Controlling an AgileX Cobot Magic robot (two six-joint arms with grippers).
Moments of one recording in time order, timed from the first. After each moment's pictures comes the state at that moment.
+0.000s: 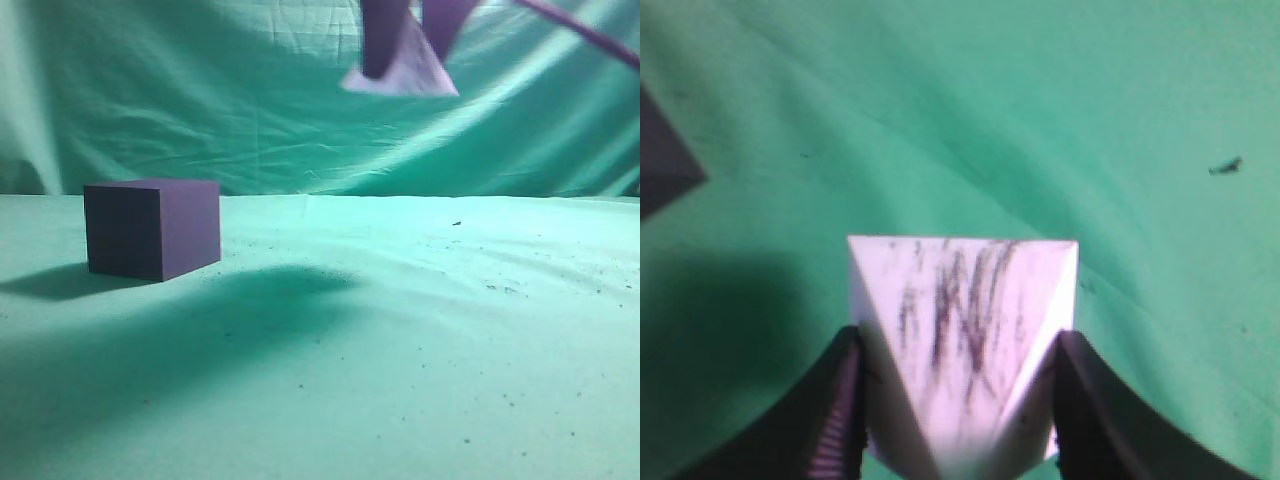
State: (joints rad) left arm 0.00 -0.02 0.02 -0.02 0.35 0.08; right arm 0.58 1.86 -1.62 -0.03 1.10 -0.09
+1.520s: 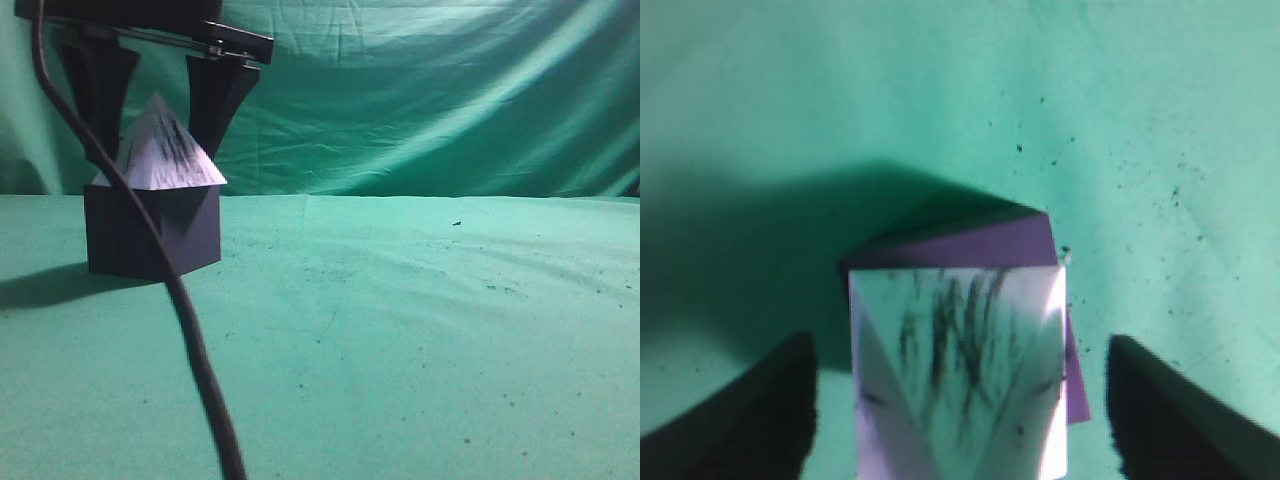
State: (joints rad) left arm 0.00 -0.02 0.02 -0.02 0.35 0.08; right arm 0.87 2.23 -2.04 0.03 1.20 -0.14
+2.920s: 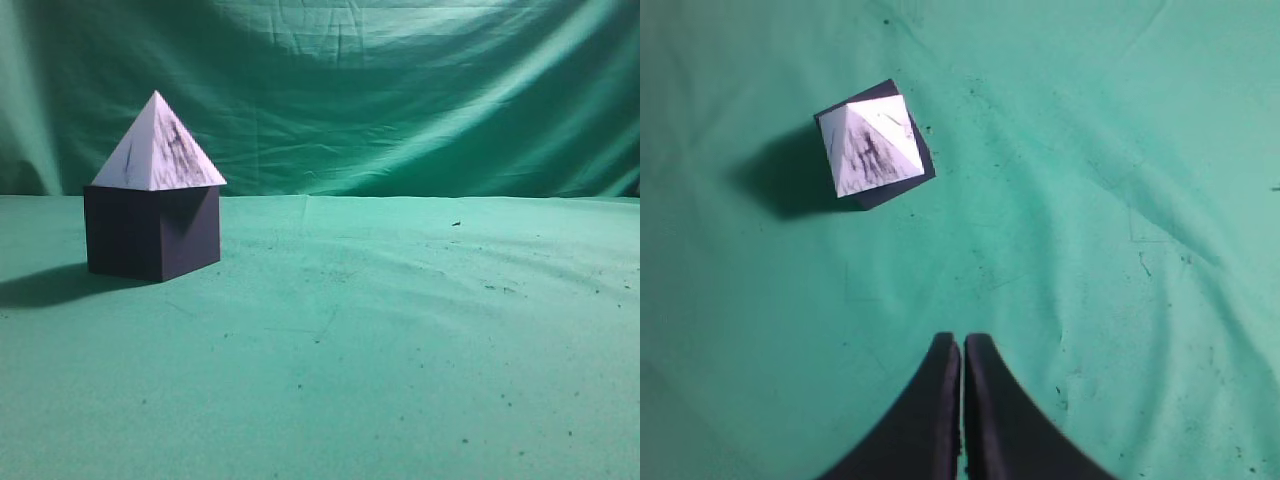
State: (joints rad) left arm 0.00 -0.02 0.02 -0.02 0.35 0.08; right arm 0.78 1.41 -1.40 0.01 1.08 0.01
